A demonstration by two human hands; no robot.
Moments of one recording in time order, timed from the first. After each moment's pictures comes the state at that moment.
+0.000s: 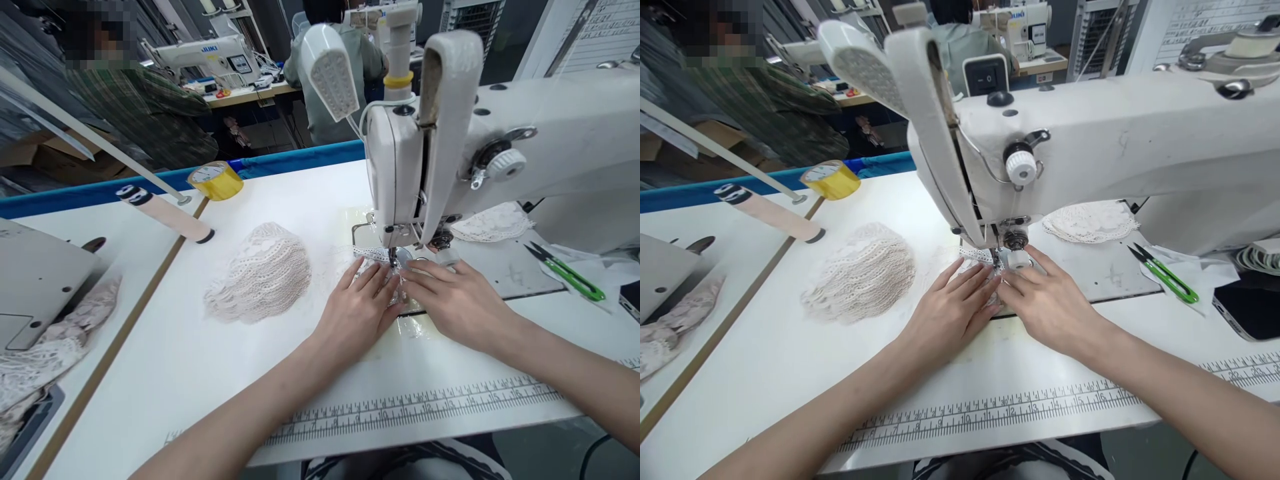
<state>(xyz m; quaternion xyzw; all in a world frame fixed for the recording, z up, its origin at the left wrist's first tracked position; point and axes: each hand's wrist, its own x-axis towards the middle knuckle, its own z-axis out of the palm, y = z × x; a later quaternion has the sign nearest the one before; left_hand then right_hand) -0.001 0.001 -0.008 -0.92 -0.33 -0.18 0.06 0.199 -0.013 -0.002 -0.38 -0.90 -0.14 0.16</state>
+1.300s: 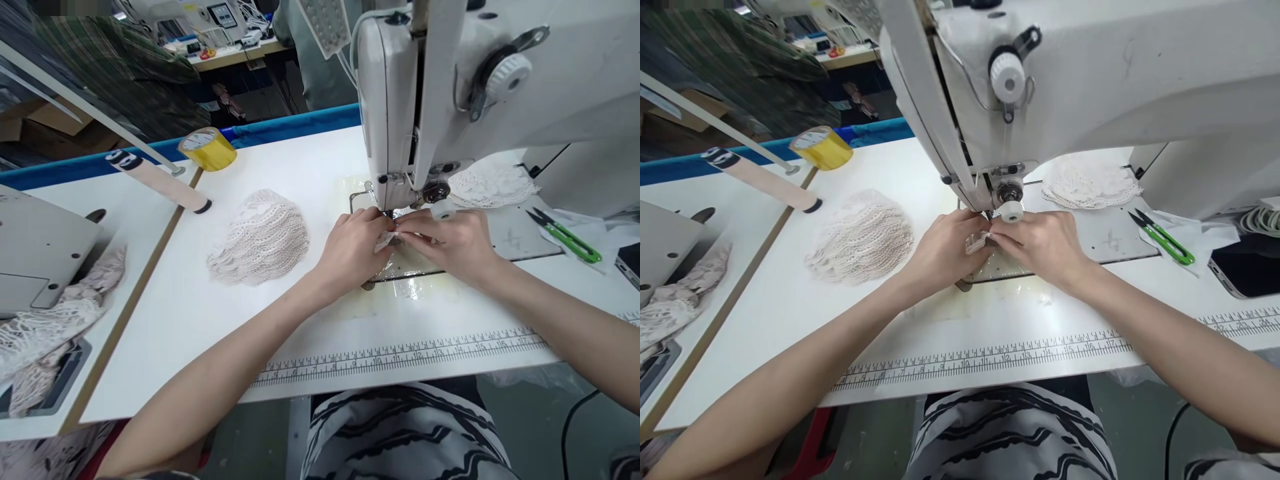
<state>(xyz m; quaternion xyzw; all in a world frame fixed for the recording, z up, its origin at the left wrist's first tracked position) 0.017 0.027 0.019 -0.89 -0.43 -0.14 -0.07 0.201 0.011 -0.006 -0.45 -0.81 -0.15 0.35</state>
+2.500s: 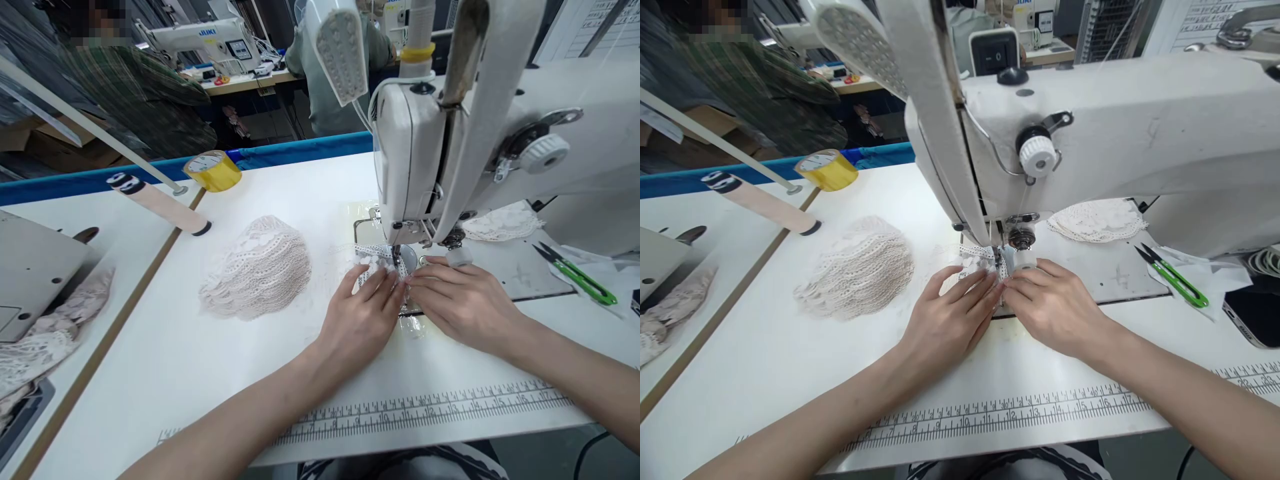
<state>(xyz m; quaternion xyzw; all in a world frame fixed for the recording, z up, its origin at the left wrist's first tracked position) 0.000 -0.008 -0.007 -0.92 -0.30 -0.20 0.16 0.200 -0.010 -0.002 -0.34 -0.90 -0.13 0.23</state>
